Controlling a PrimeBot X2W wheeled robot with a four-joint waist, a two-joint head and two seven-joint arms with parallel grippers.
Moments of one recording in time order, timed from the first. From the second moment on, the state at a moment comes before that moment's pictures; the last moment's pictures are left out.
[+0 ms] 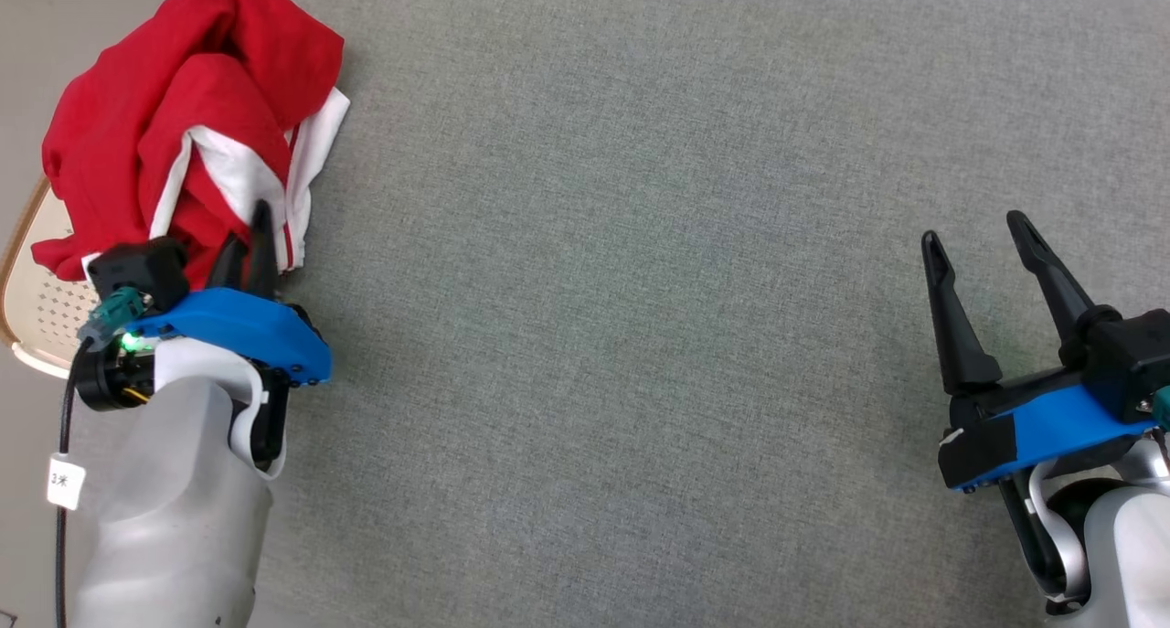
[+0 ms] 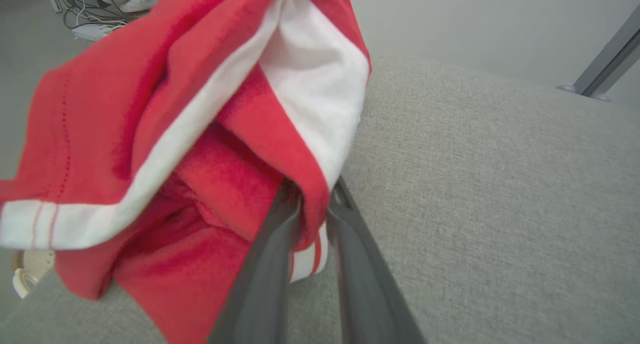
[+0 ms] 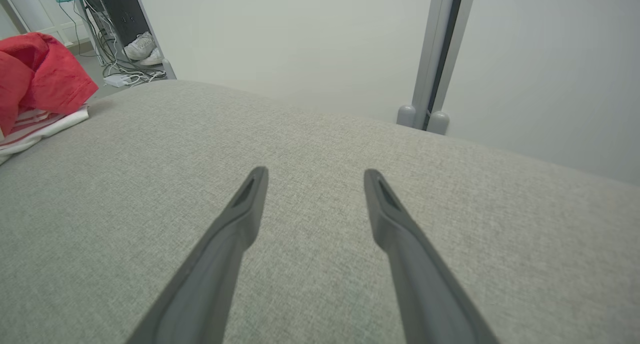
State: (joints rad) left arm -0.70 0.18 -0.15 0.94 -0.44 -0.13 -0.26; right arm -0.22 -0.13 -0.02 -0.12 0.04 0.13 0.06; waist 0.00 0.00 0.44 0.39
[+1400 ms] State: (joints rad) left arm -0.41 0.11 -0.50 0.24 -0.33 -0.13 -0.15; right arm -0.11 -0.05 0.00 -0.02 0.12 0.13 -0.06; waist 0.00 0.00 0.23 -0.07
